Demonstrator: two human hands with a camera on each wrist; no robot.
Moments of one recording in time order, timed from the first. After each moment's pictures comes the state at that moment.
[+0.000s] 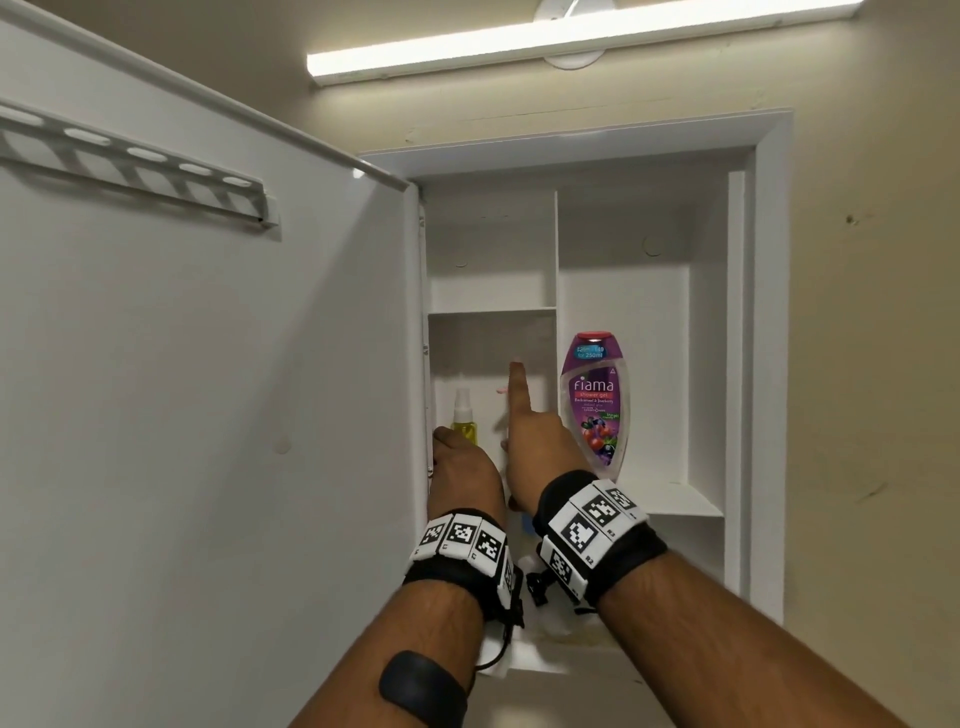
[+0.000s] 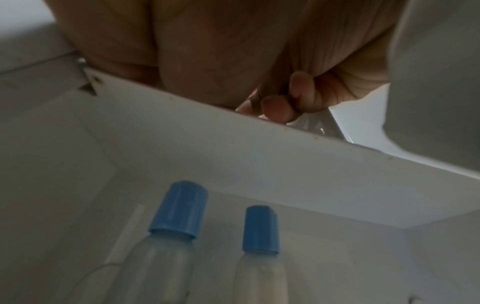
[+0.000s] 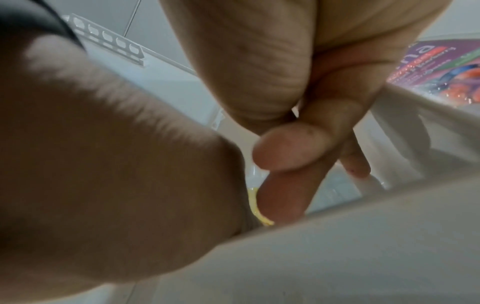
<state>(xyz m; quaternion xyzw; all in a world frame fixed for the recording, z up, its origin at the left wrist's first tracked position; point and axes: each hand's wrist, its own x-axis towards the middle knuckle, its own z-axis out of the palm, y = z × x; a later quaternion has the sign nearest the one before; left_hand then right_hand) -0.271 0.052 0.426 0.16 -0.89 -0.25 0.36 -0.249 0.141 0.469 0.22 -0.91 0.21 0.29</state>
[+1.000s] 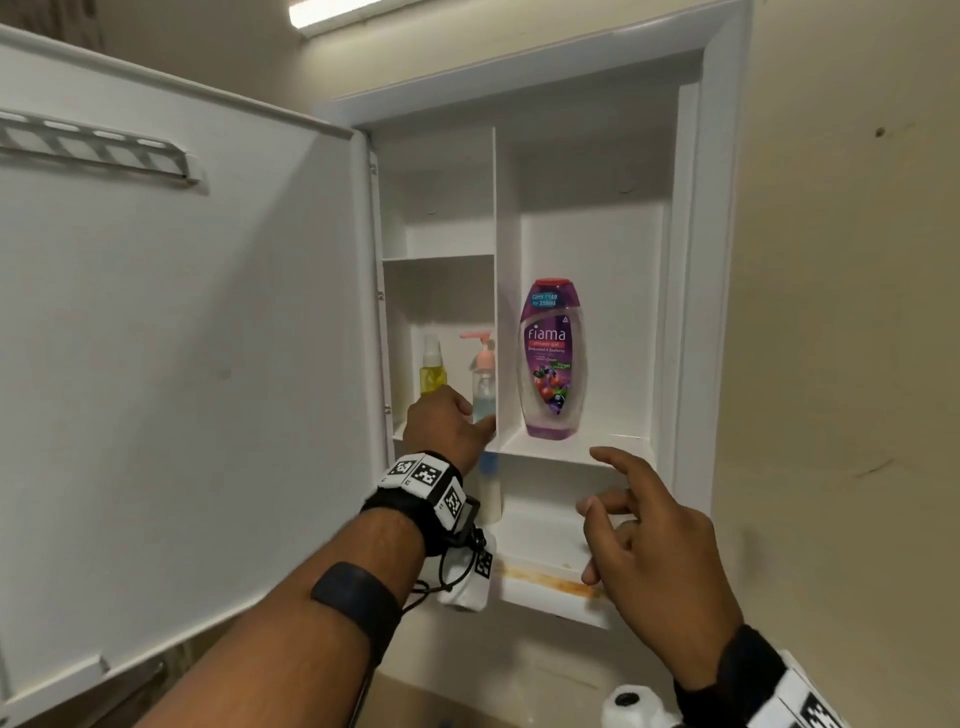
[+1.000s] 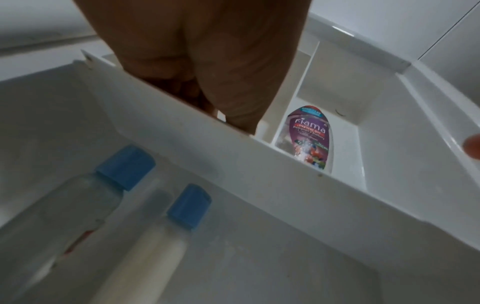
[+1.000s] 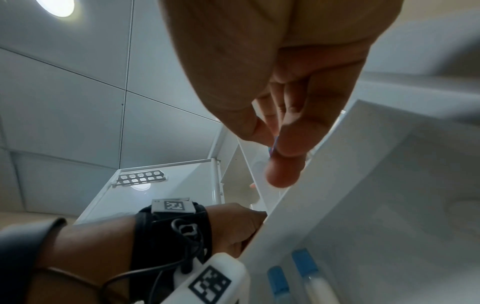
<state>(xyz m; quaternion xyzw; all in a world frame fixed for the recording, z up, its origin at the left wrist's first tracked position) -0.255 0.092 0.424 0.17 -0.85 -0.30 0.39 -0.193 0.324 0.376 0.28 -0.79 0.50 0.20</state>
